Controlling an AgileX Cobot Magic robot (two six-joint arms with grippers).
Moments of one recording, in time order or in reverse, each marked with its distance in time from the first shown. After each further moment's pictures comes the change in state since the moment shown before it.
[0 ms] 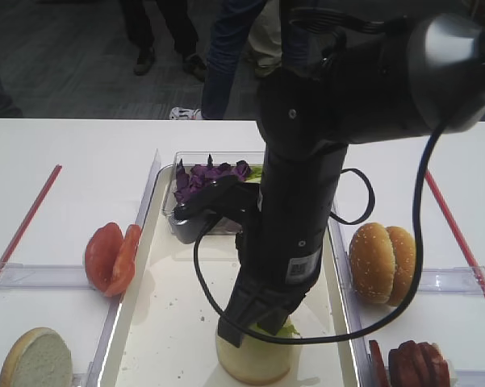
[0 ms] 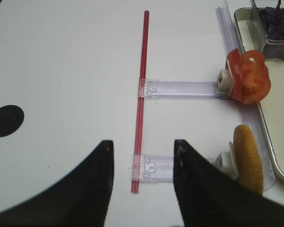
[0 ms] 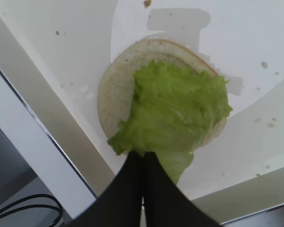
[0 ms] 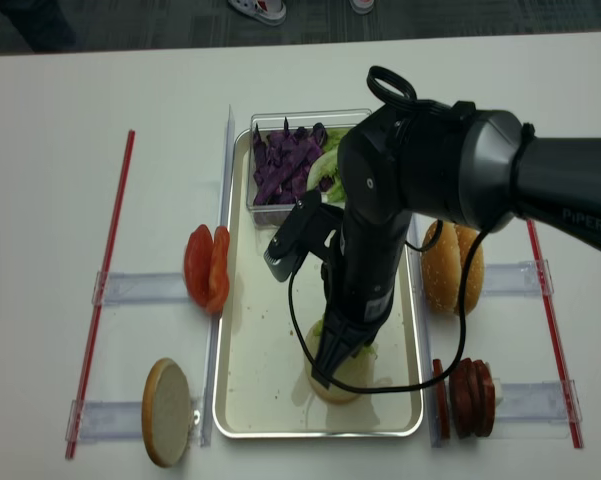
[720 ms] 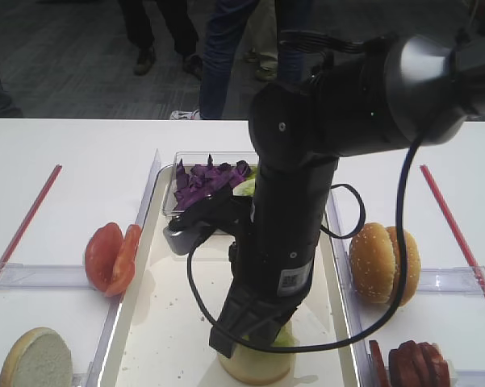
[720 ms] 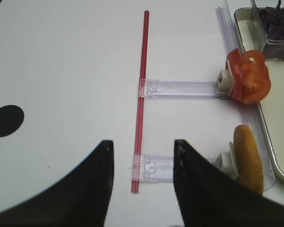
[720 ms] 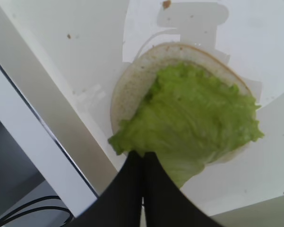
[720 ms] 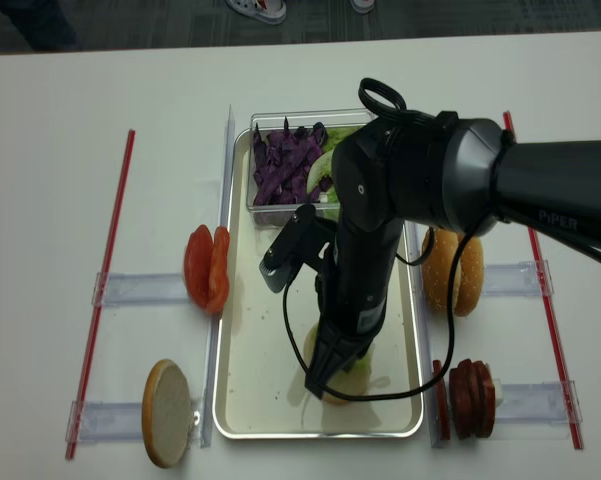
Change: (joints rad) left arm 0.000 0.000 0.000 0.000 0.000 0.000; right arm 0.000 0.043 0.000 0.060 -0.006 -0.038
